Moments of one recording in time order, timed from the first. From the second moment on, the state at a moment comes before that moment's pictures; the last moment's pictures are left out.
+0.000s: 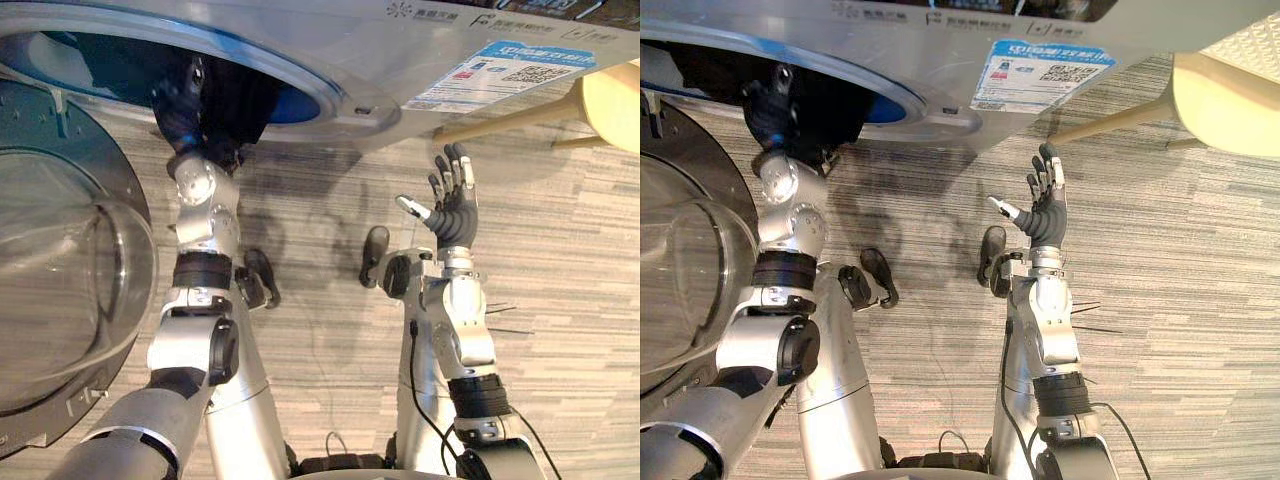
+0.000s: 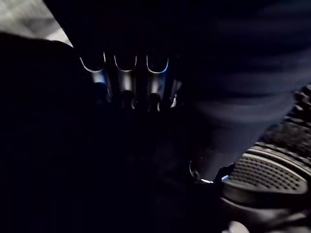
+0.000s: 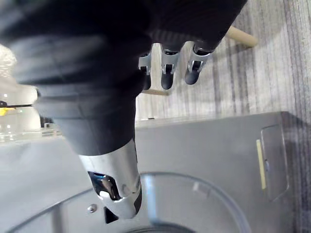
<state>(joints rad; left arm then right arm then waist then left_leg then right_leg) -0.99 0.22 0.19 0.49 -0.43 -0.21 0.37 -0.31 -0.01 0.01 0.00 0.18 -0.26 -0.17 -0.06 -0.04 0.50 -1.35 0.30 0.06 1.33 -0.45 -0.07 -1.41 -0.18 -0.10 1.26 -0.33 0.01</state>
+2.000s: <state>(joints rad) -0.84 0.30 0.14 0.16 0.04 -0.08 0.29 -0.26 0.00 -0.02 -0.10 0.15 -0.26 -0.06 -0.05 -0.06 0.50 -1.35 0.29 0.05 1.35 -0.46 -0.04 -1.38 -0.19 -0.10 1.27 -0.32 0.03</state>
